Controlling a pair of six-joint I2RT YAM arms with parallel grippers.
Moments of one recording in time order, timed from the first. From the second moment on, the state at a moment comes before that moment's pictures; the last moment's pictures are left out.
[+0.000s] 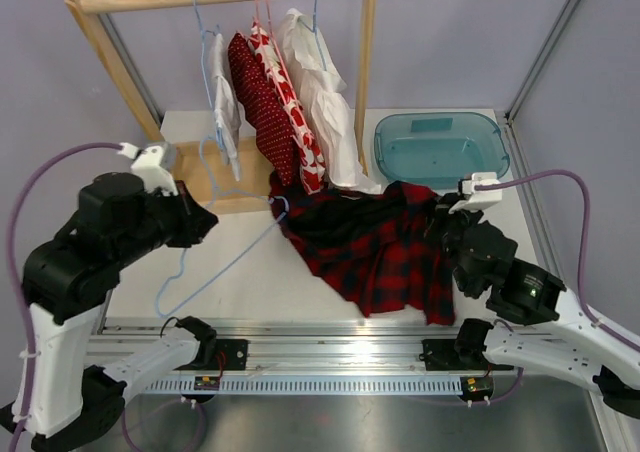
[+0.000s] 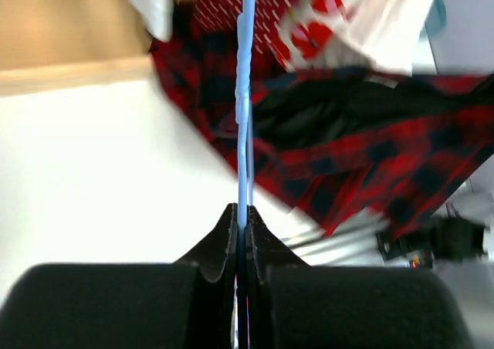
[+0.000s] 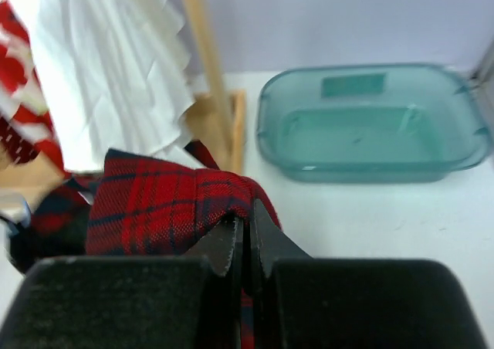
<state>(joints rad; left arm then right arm) -0.48 0.90 1.72 -1.35 -0.03 -0.46 1.06 0.70 0.92 -0.36 0.89 0.26</state>
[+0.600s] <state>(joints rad) -0.49 0.64 1.38 -1.27 0.33 -0.54 0.99 0.61 1.00 -0.22 1.25 -0.09</state>
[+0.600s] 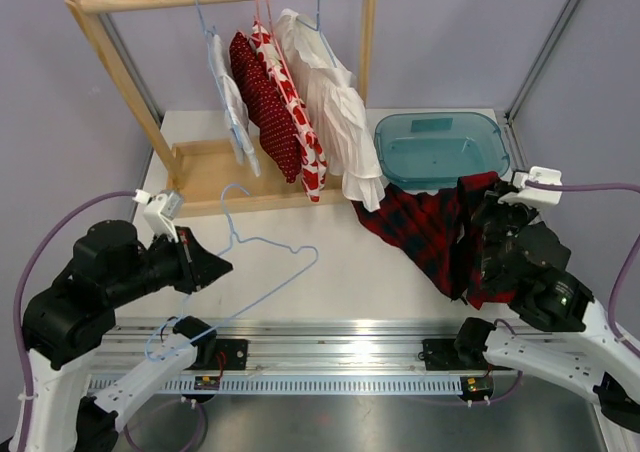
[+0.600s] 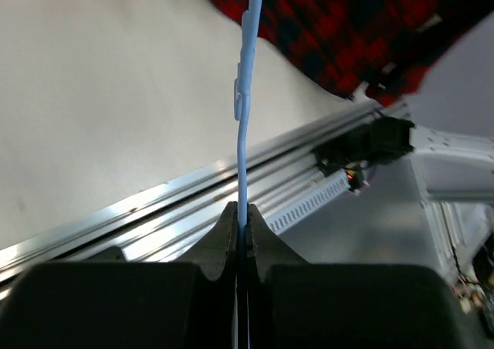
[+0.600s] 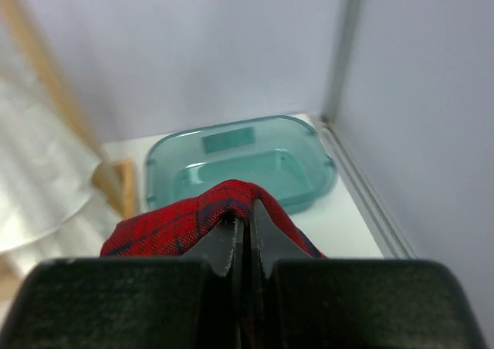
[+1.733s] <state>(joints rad) -0.49 0.87 1.54 -1.39 -0.44 -0.42 0.14 1.81 2.12 -0.36 0.41 0.00</state>
